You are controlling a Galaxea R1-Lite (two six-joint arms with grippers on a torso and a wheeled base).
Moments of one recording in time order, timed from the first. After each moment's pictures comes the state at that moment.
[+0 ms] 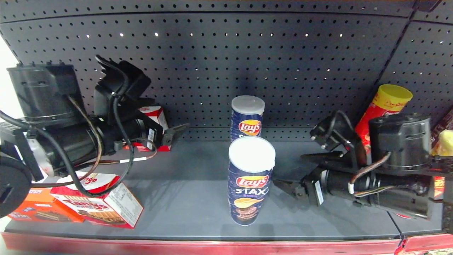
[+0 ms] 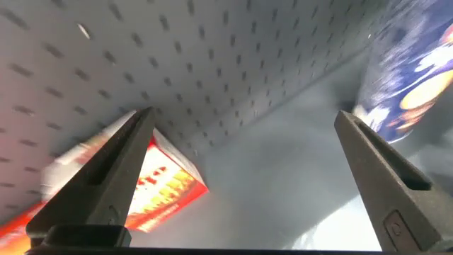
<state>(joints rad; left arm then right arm) -0.34 1.53 -0.89 -0.54 -0.10 0.34 0.67 1.53 -0.79 -0.39 -0.03 -0.10</state>
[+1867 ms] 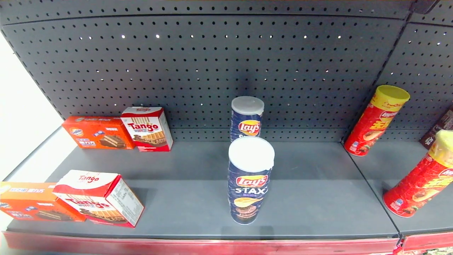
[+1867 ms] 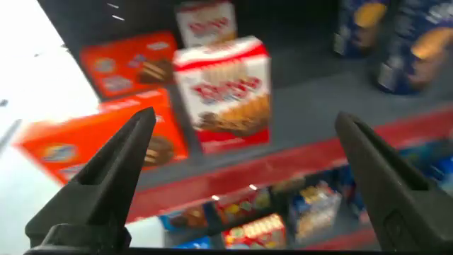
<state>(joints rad) -0.18 0.08 -0.15 -0.04 -0.07 0.16 0.39 0.01 -0.22 0.08 -0.13 -0.08</state>
